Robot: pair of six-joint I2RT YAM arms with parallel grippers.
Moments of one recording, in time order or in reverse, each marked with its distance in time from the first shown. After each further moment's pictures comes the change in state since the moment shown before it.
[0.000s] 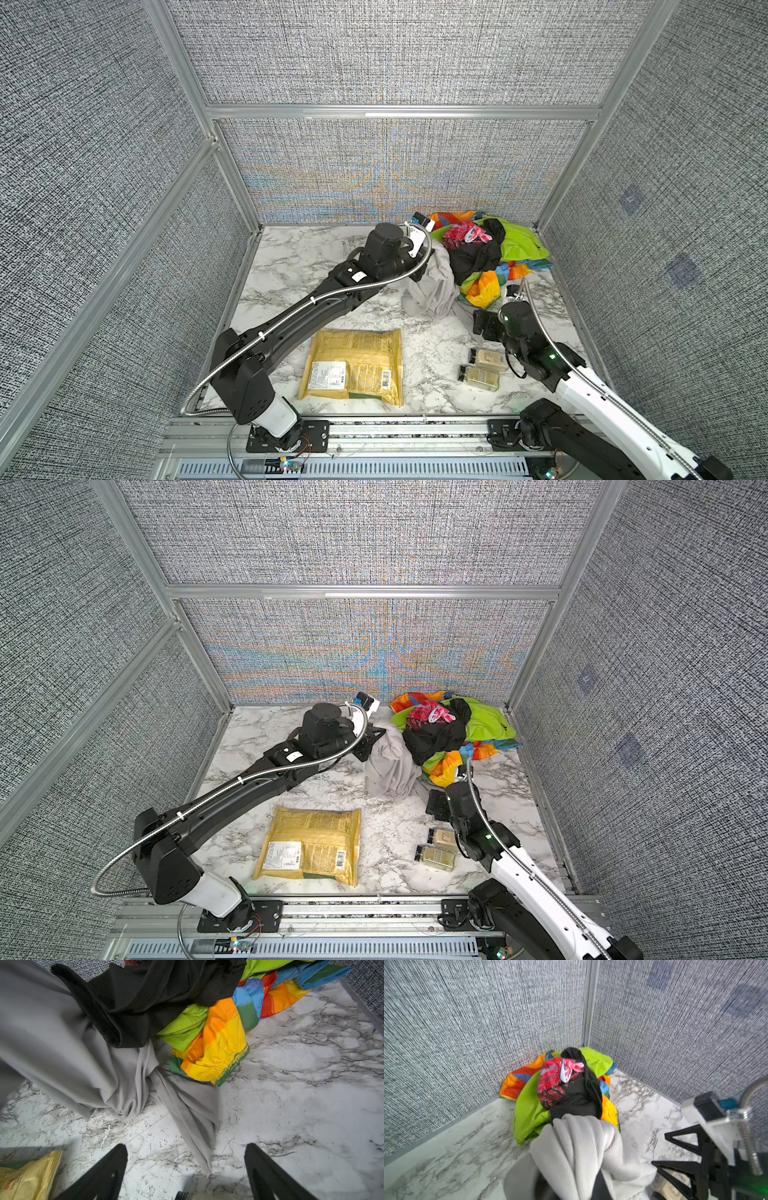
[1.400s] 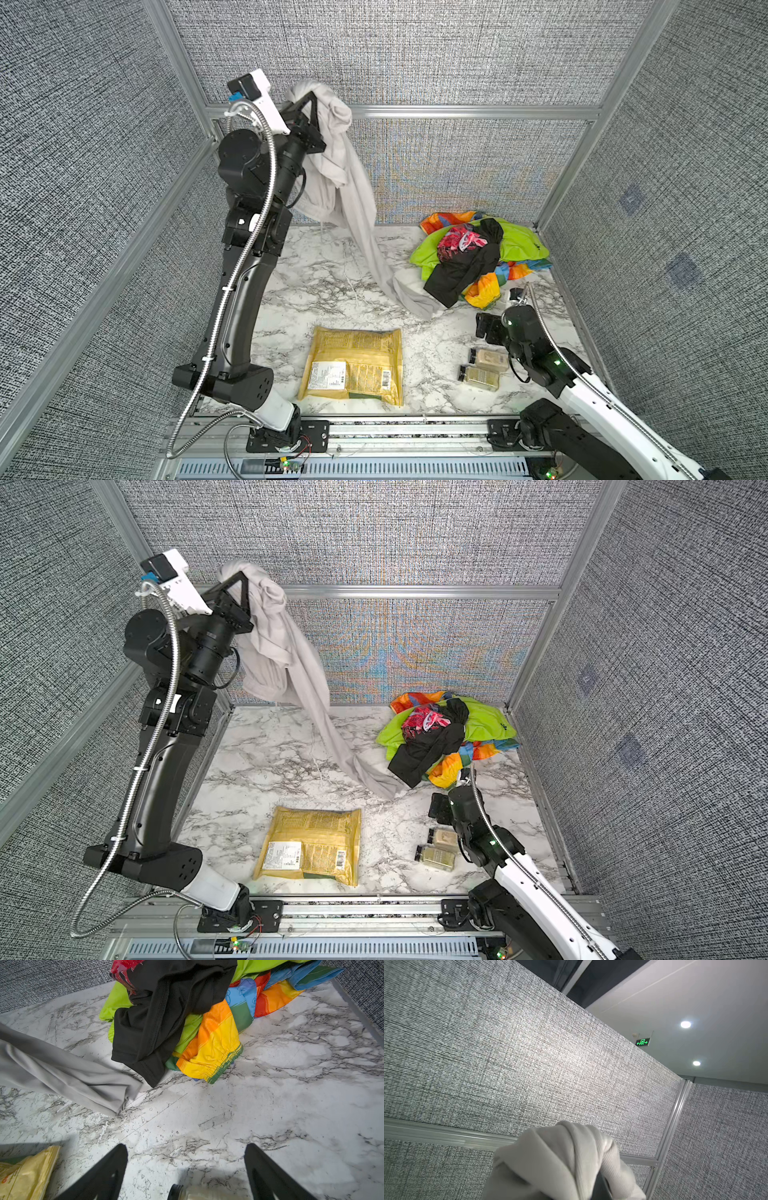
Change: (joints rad) left arm 0.513 0.026 0.666 0.098 -0.069 -0.389; right arm 0.000 -0.054 -0.006 -0.039 0.010 -0.013
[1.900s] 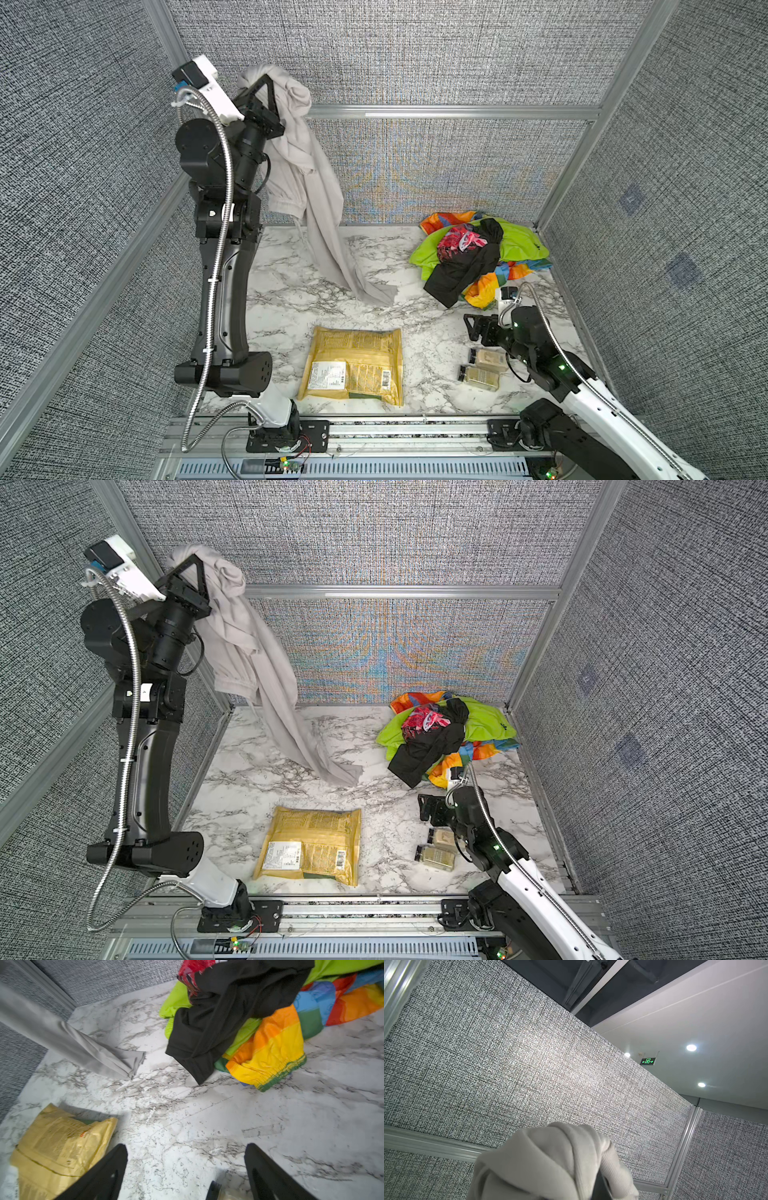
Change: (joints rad) left arm 0.227 0.077 0.132 0.007 0.142 -0.156; right arm 0.015 -0.065 -0.005 0.093 -0.261 -0.055
